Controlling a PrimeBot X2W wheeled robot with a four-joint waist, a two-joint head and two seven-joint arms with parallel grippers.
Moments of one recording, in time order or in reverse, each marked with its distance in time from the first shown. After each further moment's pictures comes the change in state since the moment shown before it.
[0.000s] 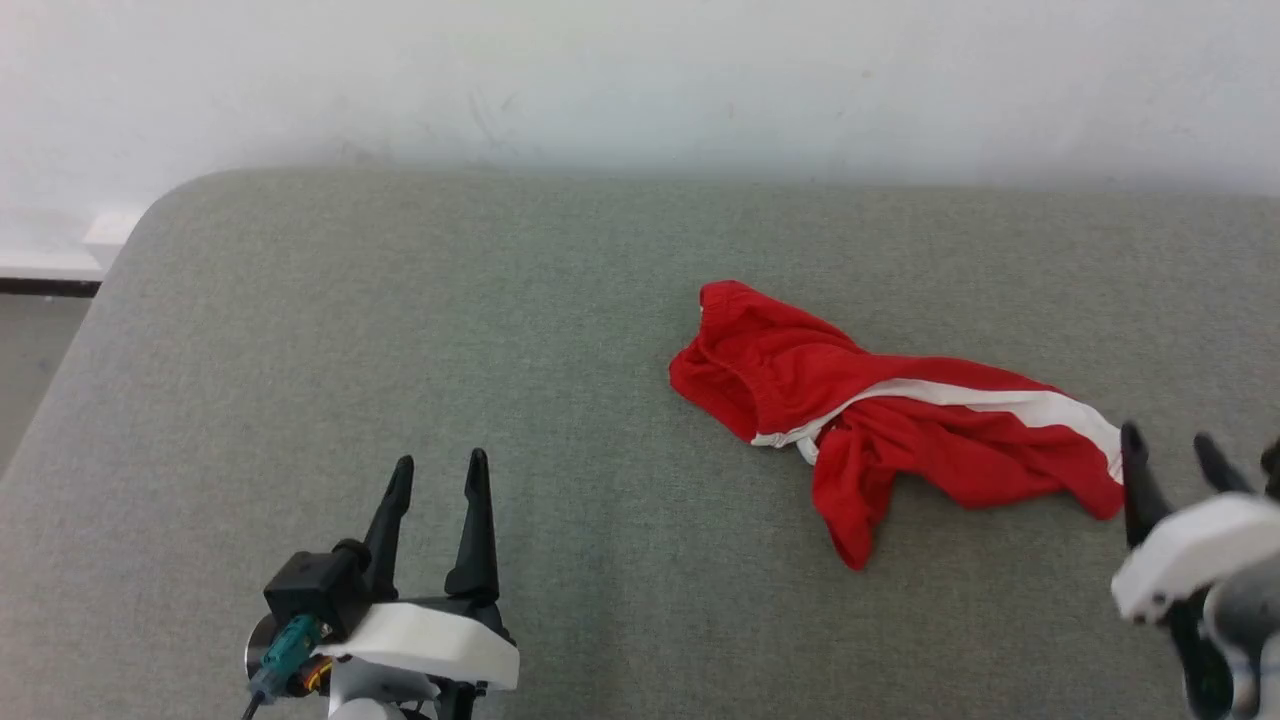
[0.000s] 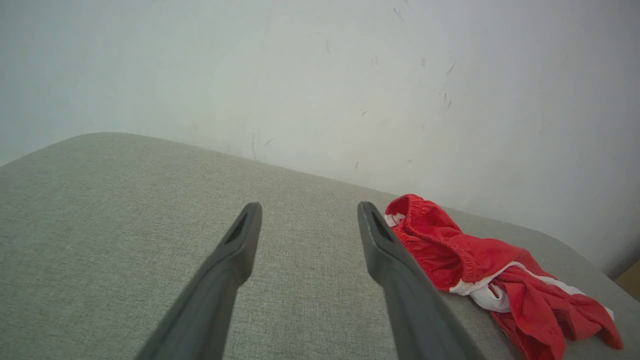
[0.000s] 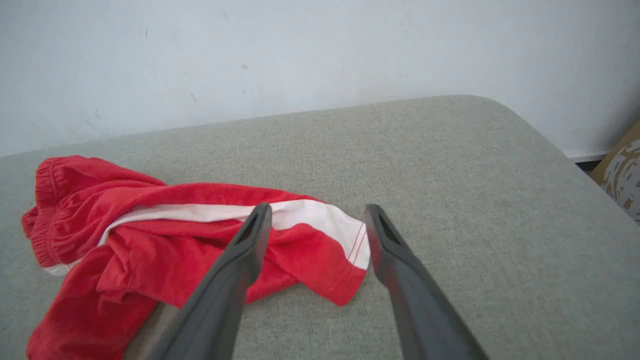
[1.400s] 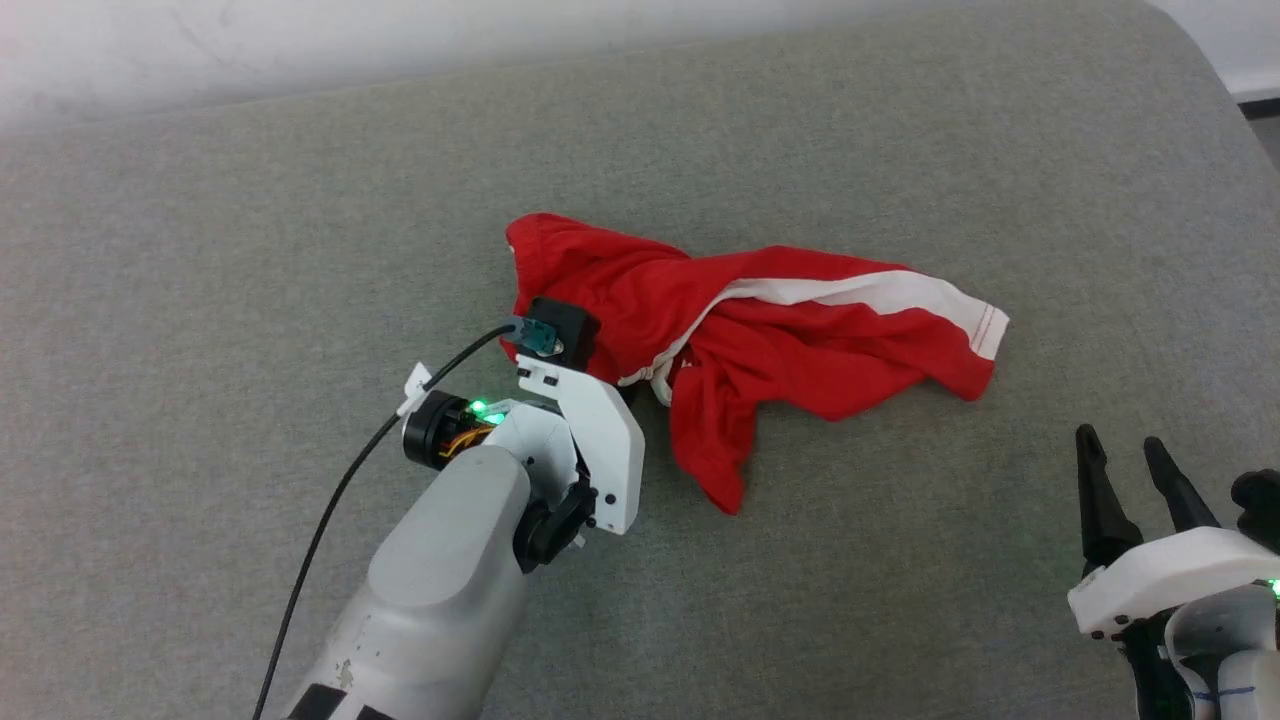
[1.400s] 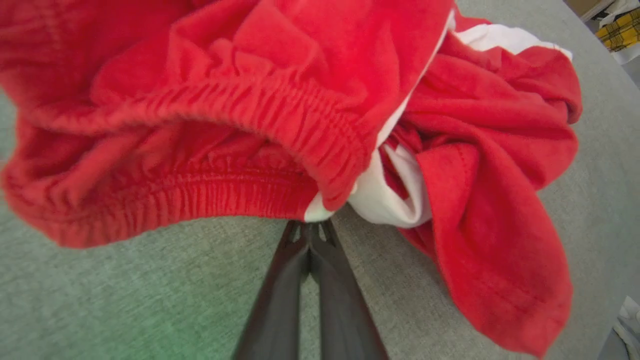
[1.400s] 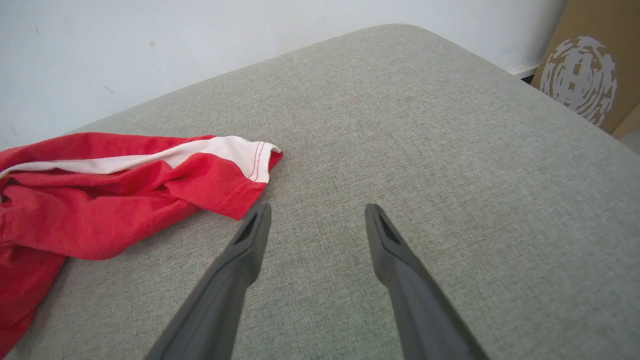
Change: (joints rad) left arm -0.619 0.008 -0.365 0.568 -0.114 -0.087 0.554; right arm 0.078 0.034 0.079 -0.036 0.143 0.000 -0.141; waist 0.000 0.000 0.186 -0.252
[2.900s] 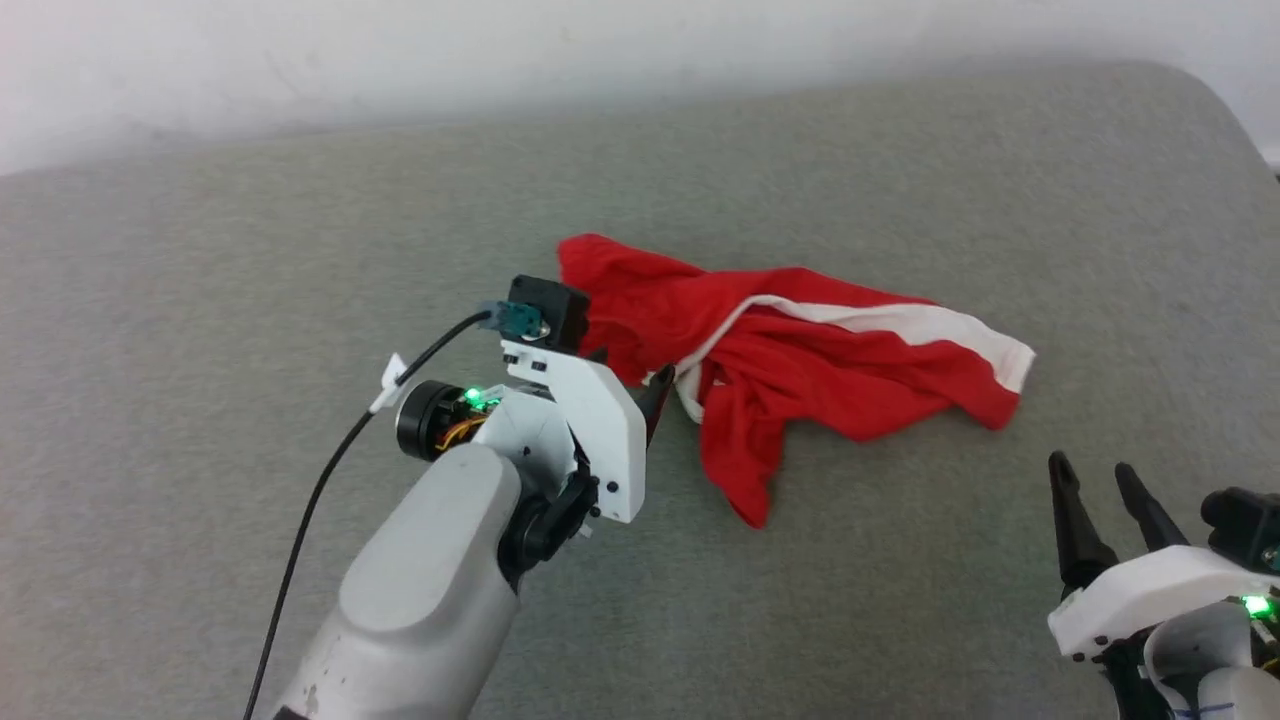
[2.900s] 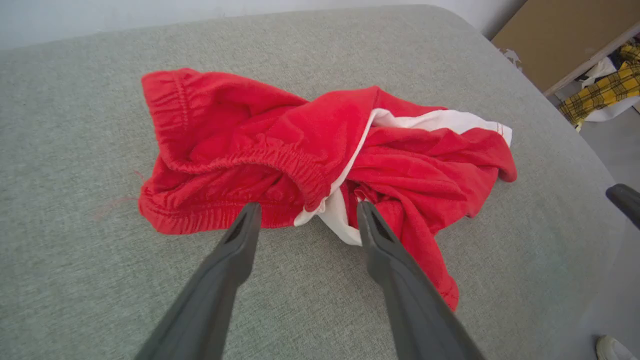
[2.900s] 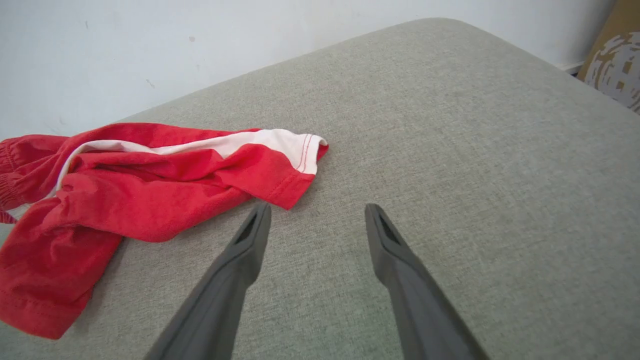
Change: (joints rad) left arm 0.072 0.059 -0.017 -0.287 -0.091 0.100 0.077; right arm 0.024 0.001 0.035 0.023 0.009 0.000 0.013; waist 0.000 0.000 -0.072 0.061
